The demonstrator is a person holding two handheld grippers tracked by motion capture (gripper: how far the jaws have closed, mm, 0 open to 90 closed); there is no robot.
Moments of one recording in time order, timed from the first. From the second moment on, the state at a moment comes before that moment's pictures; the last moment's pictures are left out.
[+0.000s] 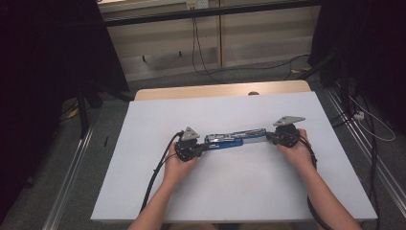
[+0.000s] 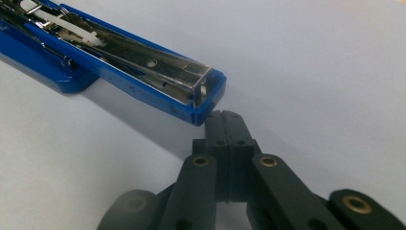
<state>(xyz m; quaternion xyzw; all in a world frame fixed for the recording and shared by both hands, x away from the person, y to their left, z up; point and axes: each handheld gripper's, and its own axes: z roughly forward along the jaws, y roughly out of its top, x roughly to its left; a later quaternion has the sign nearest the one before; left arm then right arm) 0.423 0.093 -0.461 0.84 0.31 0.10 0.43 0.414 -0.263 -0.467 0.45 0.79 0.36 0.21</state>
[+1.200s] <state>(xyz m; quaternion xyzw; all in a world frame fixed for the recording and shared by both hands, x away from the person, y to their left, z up) 0.423 0.092 -0.463 0.84 0.31 0.10 0.43 0.415 -0.240 -0.456 0.42 0.79 0.39 0.20</state>
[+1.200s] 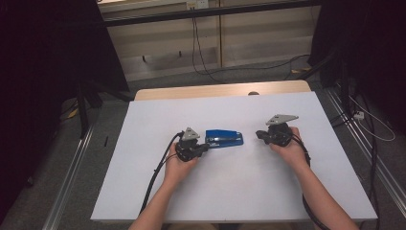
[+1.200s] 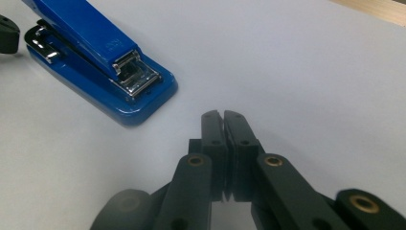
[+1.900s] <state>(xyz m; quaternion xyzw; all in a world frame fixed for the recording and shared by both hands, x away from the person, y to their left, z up) 0.407 0.117 -0.434 0.81 0.32 0.08 0.49 0.373 -0.236 -0.448 0.42 0.77 0.44 0.19</state>
